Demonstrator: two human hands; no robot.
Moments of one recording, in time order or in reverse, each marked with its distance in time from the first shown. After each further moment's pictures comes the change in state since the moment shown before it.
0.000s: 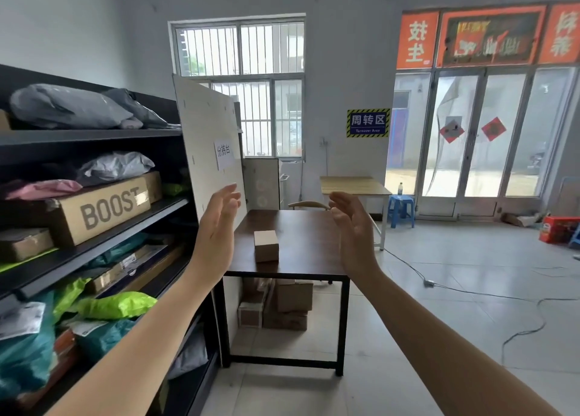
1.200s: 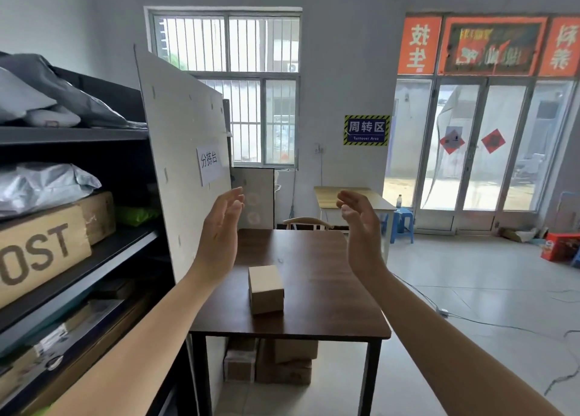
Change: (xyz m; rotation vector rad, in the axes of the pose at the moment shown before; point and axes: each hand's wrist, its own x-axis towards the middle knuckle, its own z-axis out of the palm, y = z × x) left_hand 0.267 -0.246 0.026 -0.105 -0.039 -0.022; right_hand 0.247 0.223 0.139 -0.078 0.052 -0.016
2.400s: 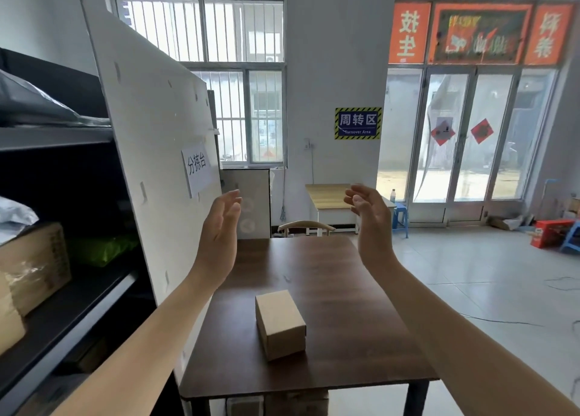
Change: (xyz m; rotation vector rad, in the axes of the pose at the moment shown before) left_hand 0.176 -0.182 -0.031 -0.004 -0.044 0.022; right_hand 0.140 0.145 0.121 -0.010 0.116 -0.005
